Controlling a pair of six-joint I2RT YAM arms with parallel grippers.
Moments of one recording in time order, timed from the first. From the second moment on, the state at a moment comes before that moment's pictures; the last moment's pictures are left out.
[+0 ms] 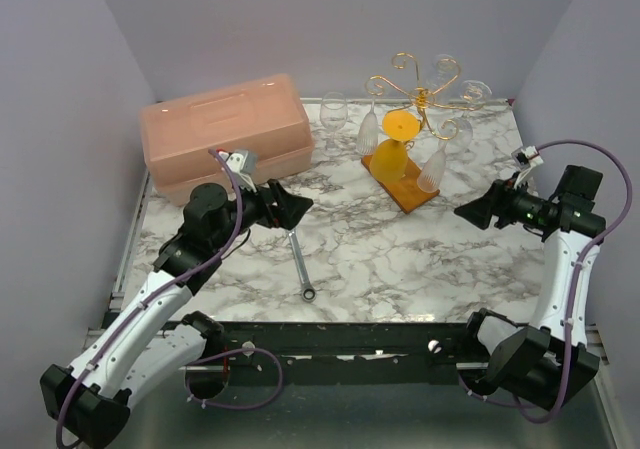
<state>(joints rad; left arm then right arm) -0.53 0.79 0.74 -0.10 0.22 -0.52 -0.48 1.03 1.00 -0.91 -1.09 -0.41</state>
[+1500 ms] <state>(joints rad) -0.37 1.23 1.05 0.02 0.32 -0.69 -0.48 1.12 0.90 -0.73 -1.19 -0.35</state>
